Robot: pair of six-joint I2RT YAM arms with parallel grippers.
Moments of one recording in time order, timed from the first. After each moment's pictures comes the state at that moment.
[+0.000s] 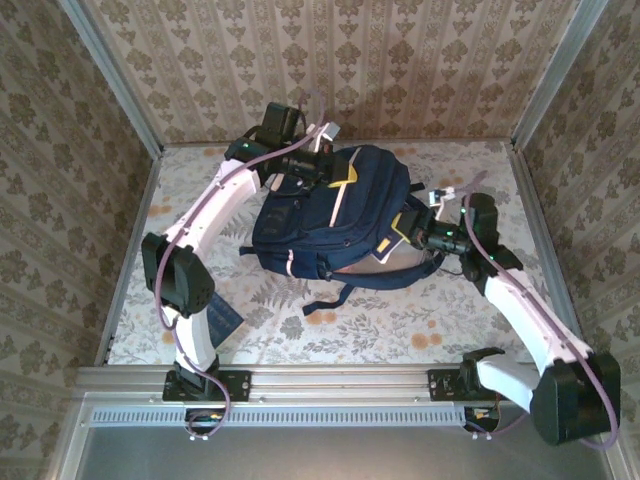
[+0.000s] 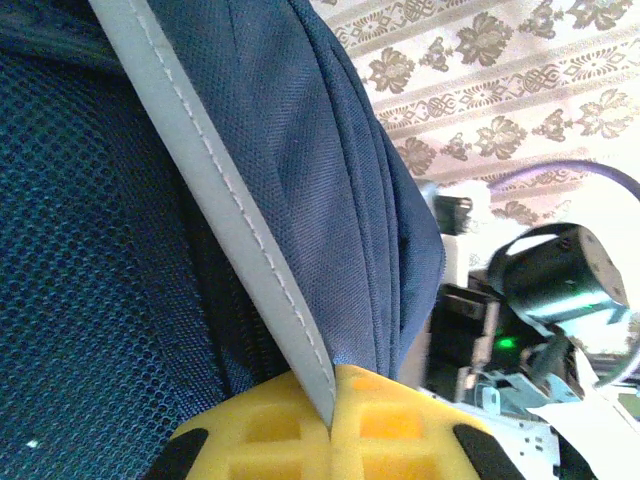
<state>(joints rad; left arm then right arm) -0.55 1.87 1.90 -0.73 0.97 -0.59 0.17 1.10 0.72 -0.04 -0.75 0.98</state>
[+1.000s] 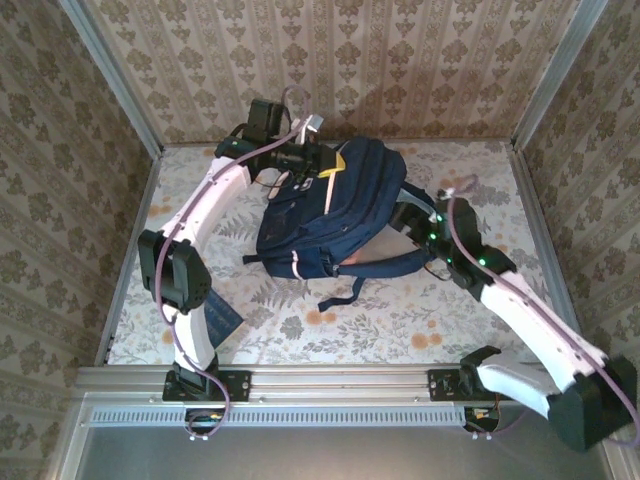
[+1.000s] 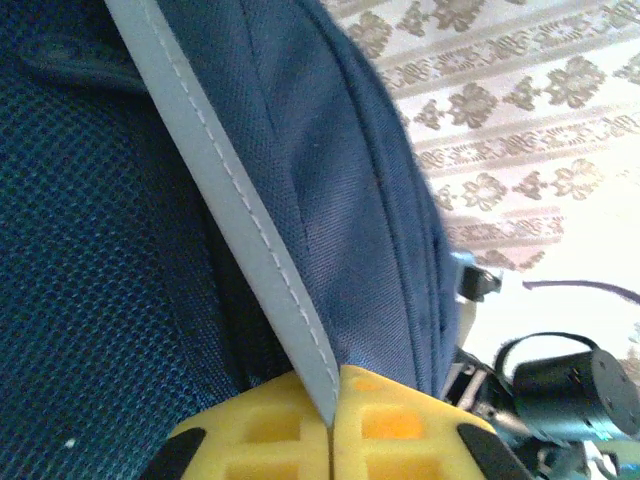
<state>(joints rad) -0.46 1.89 1.87 -0.63 0.98 -0.69 0.38 0.99 0.80 -0.32 0.01 0.88</state>
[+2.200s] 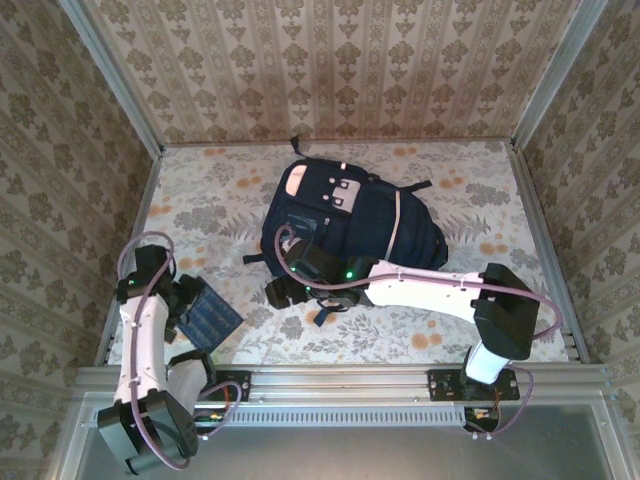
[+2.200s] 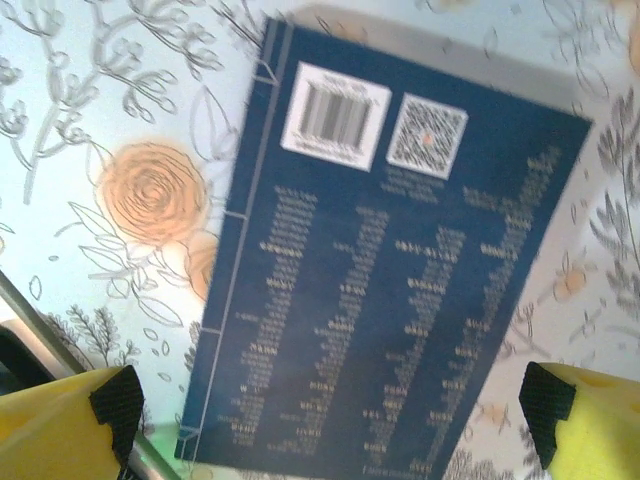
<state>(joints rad) 0.25 0.88 0.67 -1.11 -0.03 -0.82 1.08 1.68 1.23 -0.36 0.04 0.61</state>
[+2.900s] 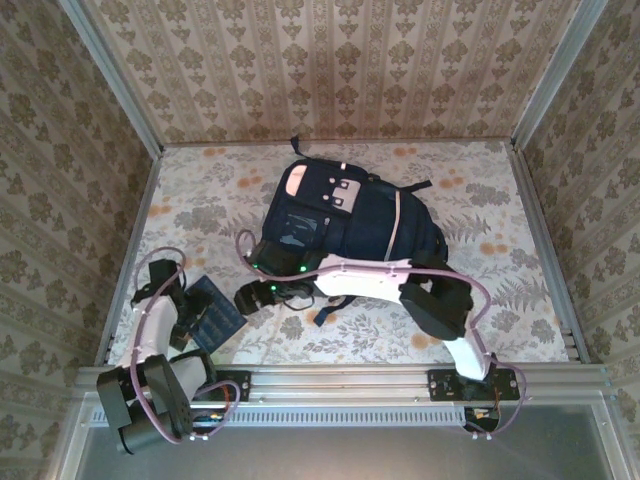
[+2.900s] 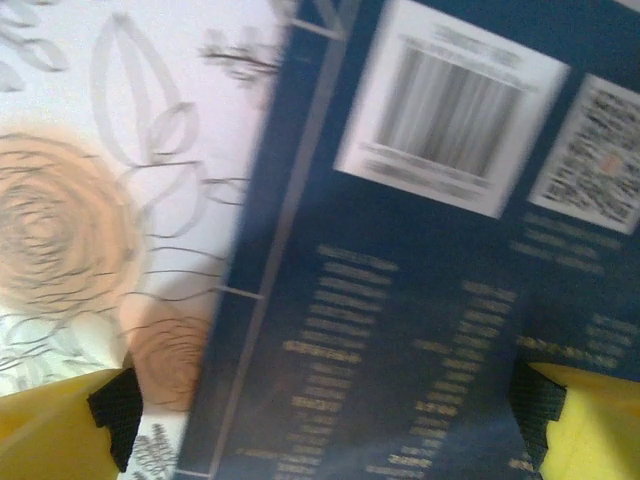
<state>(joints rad) 0.23 1.01 0.44 -0.80 0.03 -0.77 1.08 2.09 1.58 -0.38 -0.20 0.62</state>
